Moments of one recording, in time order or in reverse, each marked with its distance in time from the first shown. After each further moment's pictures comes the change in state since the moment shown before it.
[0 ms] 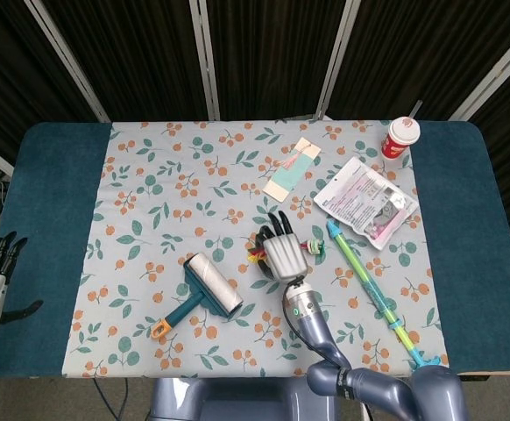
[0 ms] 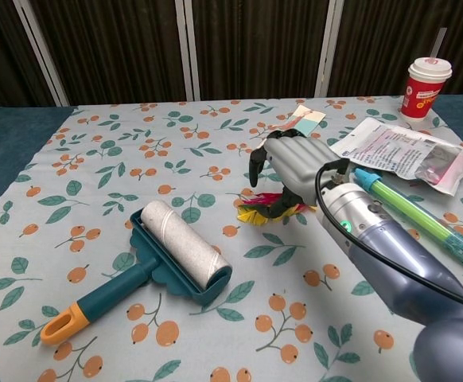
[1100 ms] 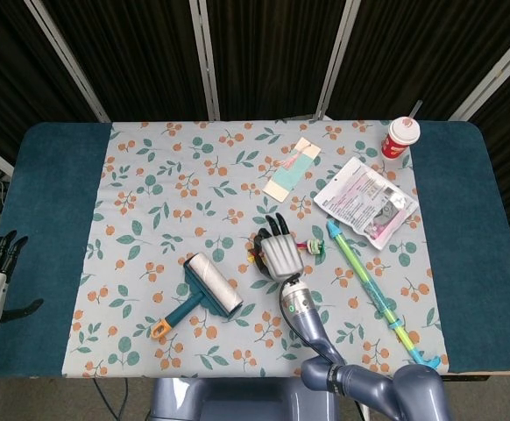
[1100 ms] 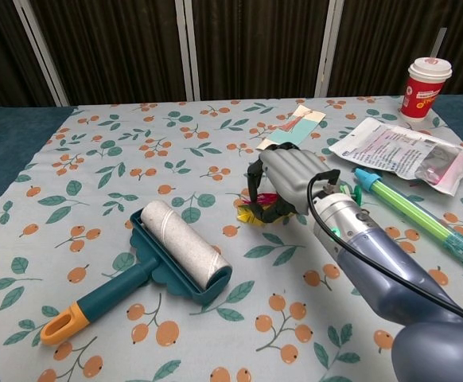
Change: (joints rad) left arm -0.007 0.002 -0.002 -0.011 -0.015 -0.008 0.016; right arm 0.041 -0.062 -0.011 0.133 0.025 -0.023 0.102
